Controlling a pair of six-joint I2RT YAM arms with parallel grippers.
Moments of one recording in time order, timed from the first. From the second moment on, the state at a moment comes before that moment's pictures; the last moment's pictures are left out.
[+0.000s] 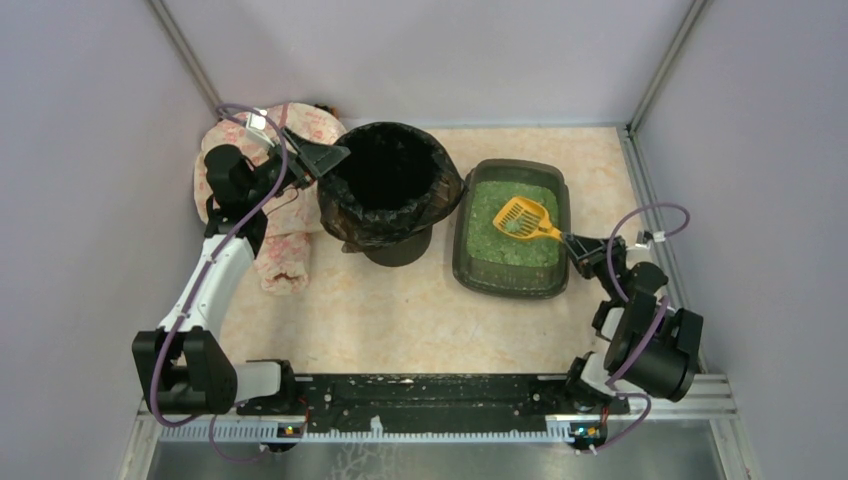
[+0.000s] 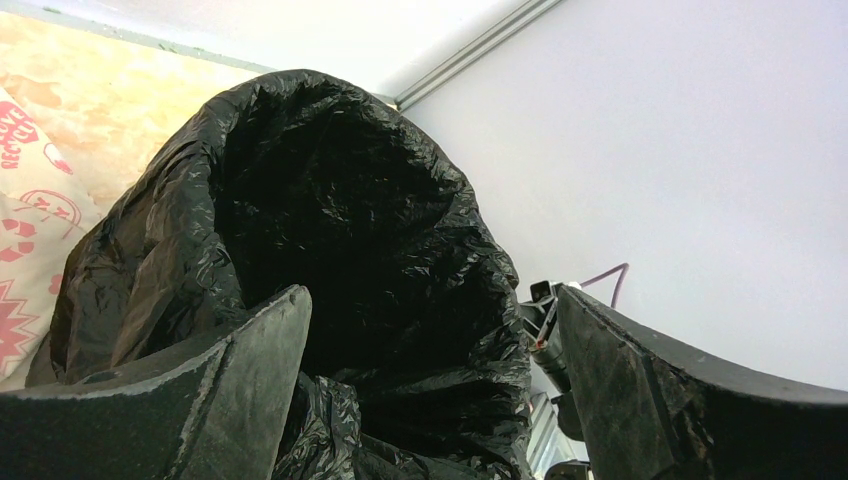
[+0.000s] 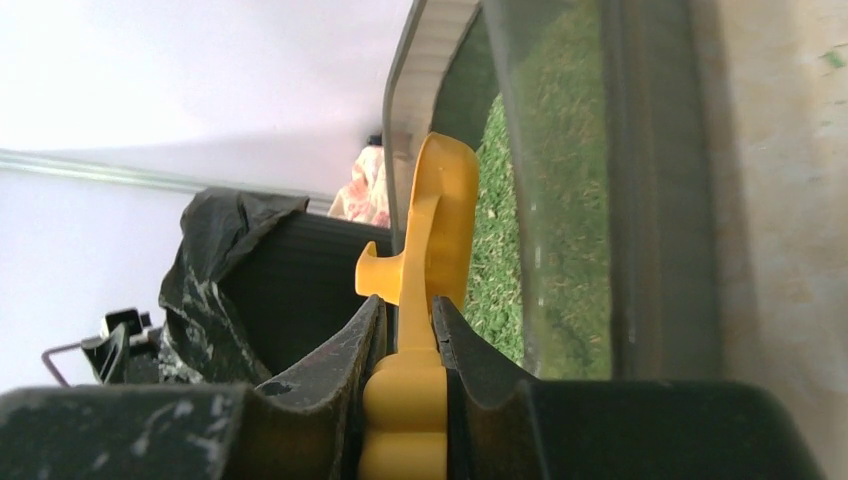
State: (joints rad) left arm -0.02 1.27 0.99 0.31 0.73 -0.89; right arm -0.50 1.36 0.12 1.18 -0.82 1.24
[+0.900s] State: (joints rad) left arm -0.02 1.27 0.99 0.31 0.73 -0.89; right arm -0.46 1.54 0.17 1.40 -0.88 1.38
